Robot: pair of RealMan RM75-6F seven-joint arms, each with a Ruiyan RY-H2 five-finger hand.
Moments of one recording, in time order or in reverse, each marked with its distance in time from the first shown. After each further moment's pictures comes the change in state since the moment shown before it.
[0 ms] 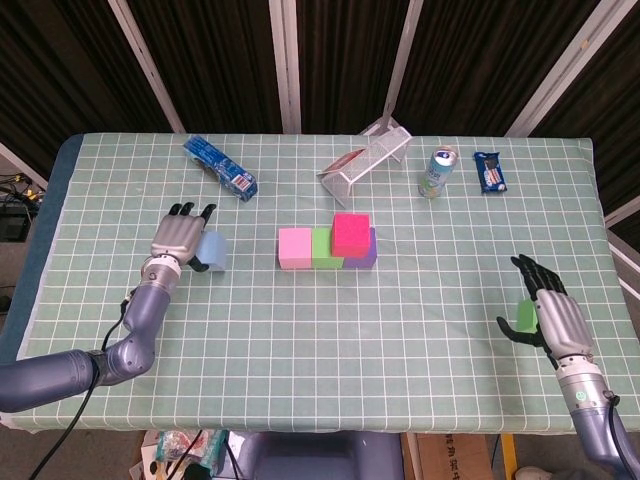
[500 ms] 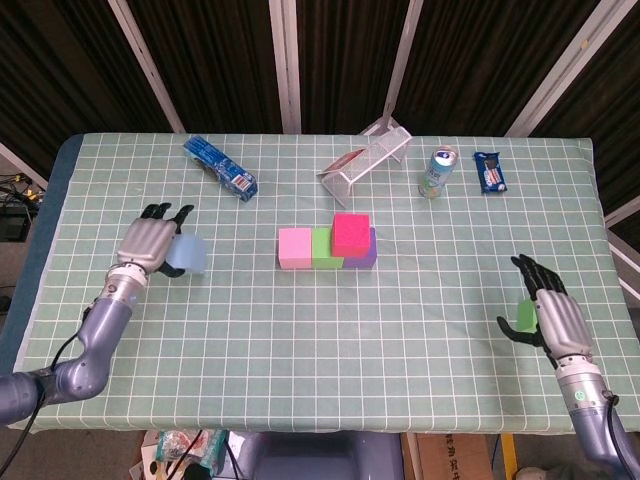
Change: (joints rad) left arm 0.151 0.158 -0.010 -0.145 0.235 -0.009 -0.122; right arm 0.007 -0.003 -0.008 0.001 0.007 0.018 -0.010
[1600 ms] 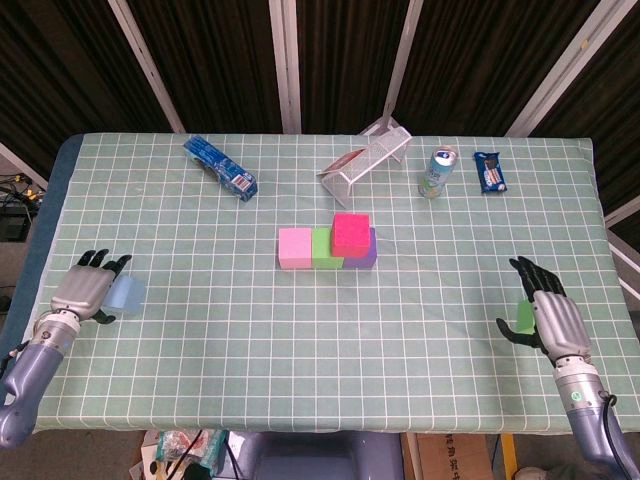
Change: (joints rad) left arm 0.271 0.074 0.184 0.152 0.388 -0.052 -0.218; right arm 0.029 -0.012 -0.041 0.001 0.024 0.027 -0.039
